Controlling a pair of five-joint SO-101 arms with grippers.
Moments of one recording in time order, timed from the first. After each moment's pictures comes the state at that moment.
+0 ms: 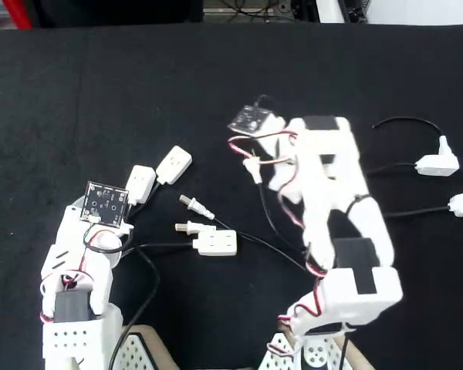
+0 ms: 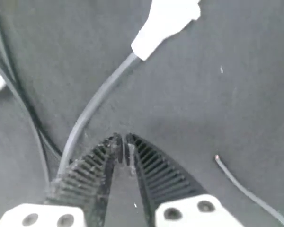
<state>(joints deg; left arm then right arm) -8.8 -103.5 96.3 44.5 -20.9 -4.9 7.0 15.9 73.1 49.5</state>
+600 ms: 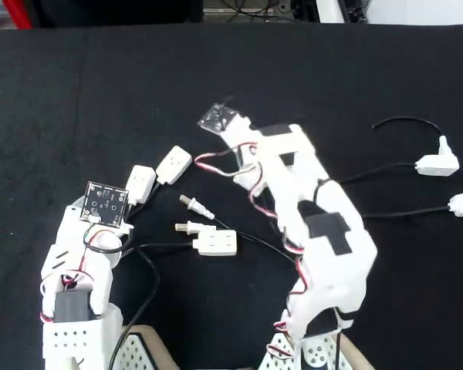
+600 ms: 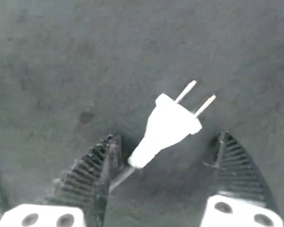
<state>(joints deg) -8.8 -103.5 96.3 44.5 -20.9 -11.4 22.6 12.5 54.7 40.9</state>
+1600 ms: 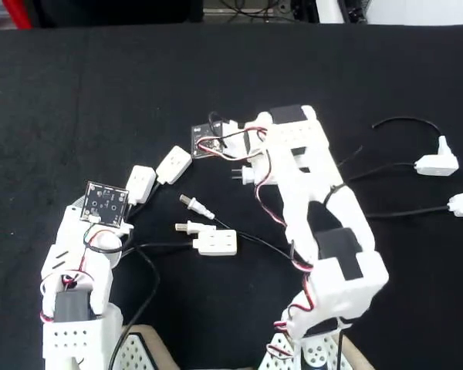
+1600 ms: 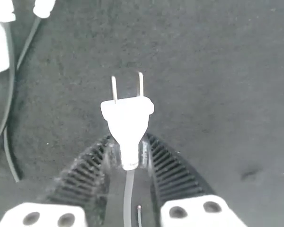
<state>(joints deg) -8.8 -103.5 96.3 44.5 -20.9 -11.4 13.1 6.6 70.6 79.5</state>
